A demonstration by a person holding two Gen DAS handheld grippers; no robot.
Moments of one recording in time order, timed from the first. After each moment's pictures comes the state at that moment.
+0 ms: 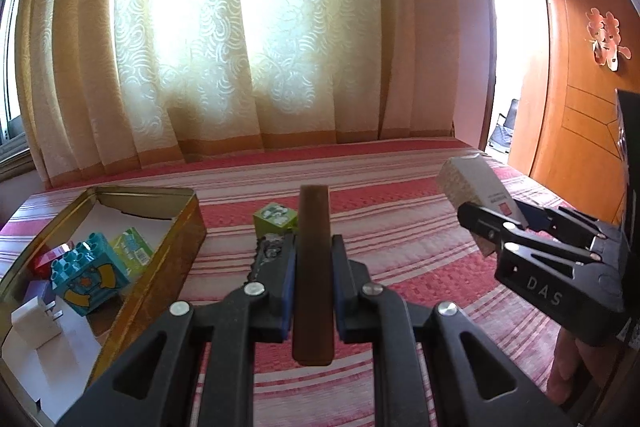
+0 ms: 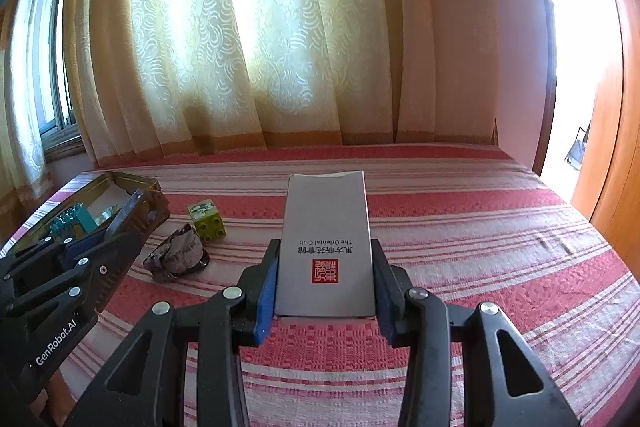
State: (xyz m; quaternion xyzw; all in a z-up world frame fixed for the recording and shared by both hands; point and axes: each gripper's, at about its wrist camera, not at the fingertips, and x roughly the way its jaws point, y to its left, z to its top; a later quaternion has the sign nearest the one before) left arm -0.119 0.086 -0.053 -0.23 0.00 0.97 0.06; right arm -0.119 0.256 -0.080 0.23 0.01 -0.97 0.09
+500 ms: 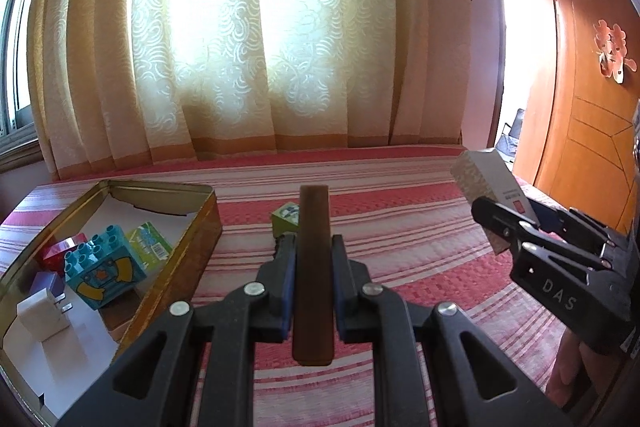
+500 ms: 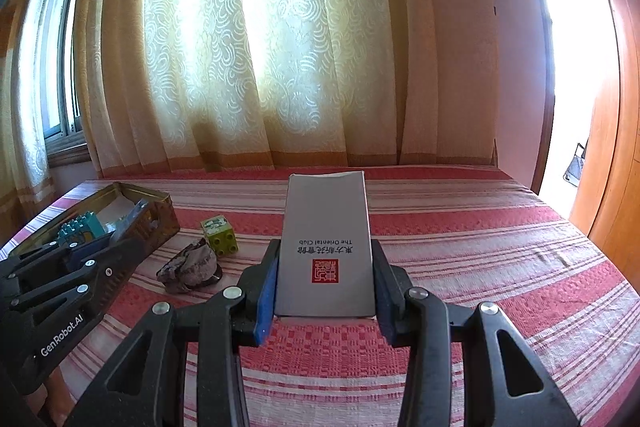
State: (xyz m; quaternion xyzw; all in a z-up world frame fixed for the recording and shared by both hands) left arm -0.113 0.071 -0.056 -0.22 -0.01 0.97 0.05; right arm -0.106 0.247 -0.074 0.19 0.01 -0.98 0.09
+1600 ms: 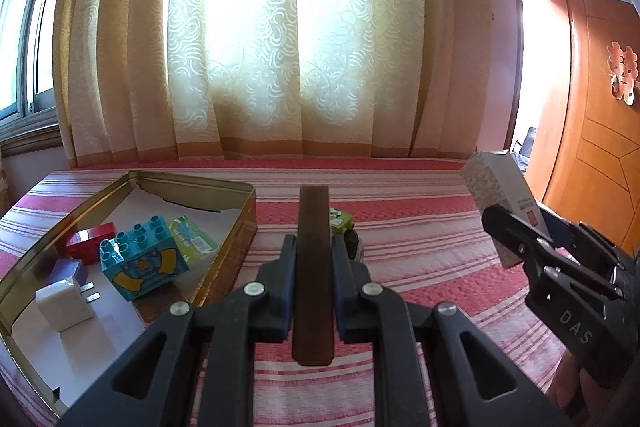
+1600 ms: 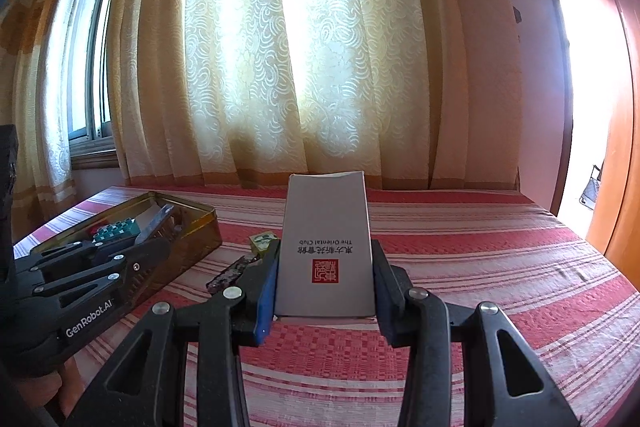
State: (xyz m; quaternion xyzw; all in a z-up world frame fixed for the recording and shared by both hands) left arm -0.100 0.041 -0.055 -0.21 -0.04 0.98 0.02; right arm -0.081 0.214 -0.072 0.15 0.02 -0.98 0.13
